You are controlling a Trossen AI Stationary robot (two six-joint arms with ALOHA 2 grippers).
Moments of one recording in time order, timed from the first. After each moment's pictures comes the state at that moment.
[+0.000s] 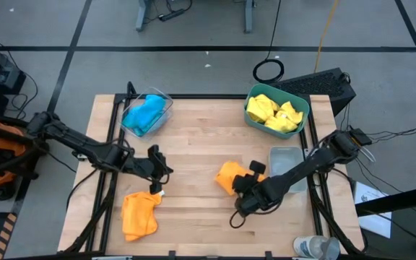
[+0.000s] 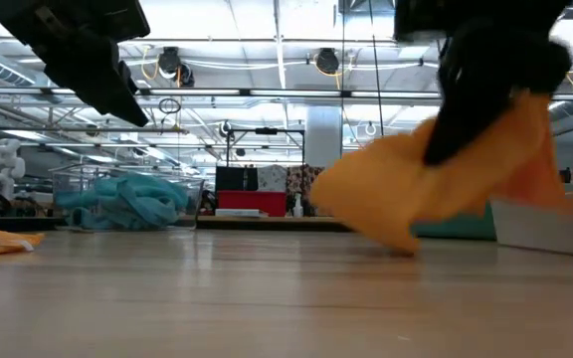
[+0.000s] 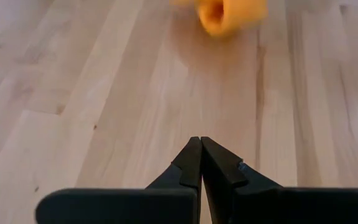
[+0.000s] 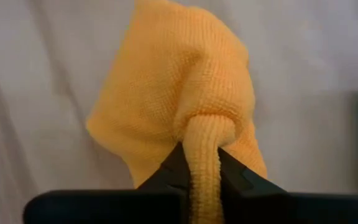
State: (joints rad) left arm -0.36 1.06 0.62 -0.35 -0.30 -0.41; right arm 0.51 1.77 1.23 -0.91 0.58 0.82
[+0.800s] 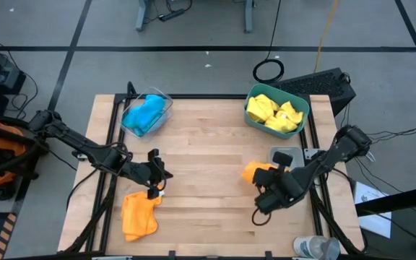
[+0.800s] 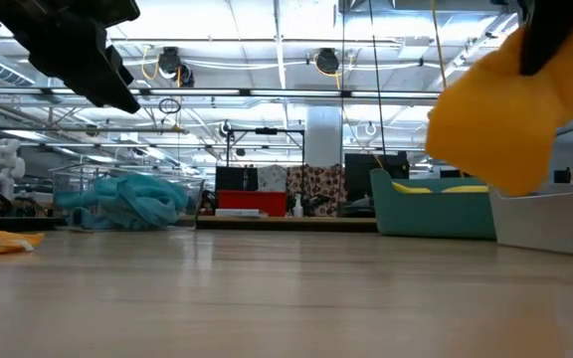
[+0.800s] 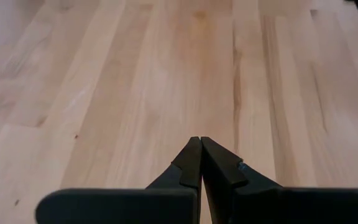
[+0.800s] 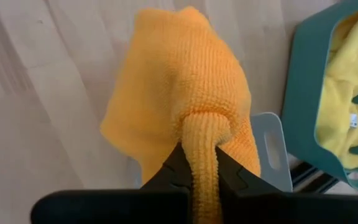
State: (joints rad) left arm -0.43 1.06 0.62 -0.32 -0.33 -0.41; right arm 0.58 1.64 1.48 -1.57 0.39 0.93
